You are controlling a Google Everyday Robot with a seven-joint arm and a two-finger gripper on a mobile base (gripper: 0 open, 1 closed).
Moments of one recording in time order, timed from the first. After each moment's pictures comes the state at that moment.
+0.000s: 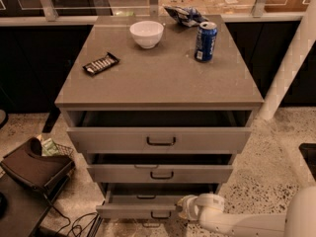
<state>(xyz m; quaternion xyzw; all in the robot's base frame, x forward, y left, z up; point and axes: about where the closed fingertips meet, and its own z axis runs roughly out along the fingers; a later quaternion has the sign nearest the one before) 0.517 -0.110 0.207 -0.75 0.60 -0.06 0.28</state>
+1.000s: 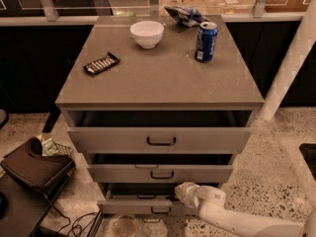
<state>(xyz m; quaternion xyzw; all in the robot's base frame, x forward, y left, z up) 0.576 -0.104 0.263 -0.74 0.56 -0.12 0.36</state>
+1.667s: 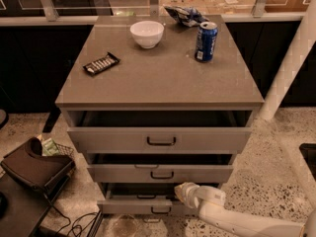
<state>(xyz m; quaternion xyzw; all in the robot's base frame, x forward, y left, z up) 0.575 -0.103 0.263 -0.74 0.56 -0.12 0.36</state>
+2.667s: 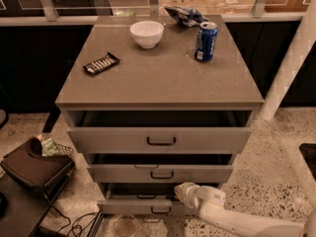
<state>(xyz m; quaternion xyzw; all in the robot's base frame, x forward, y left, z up) 0.575 -0.103 0.263 -0.74 0.56 -0.12 0.36</state>
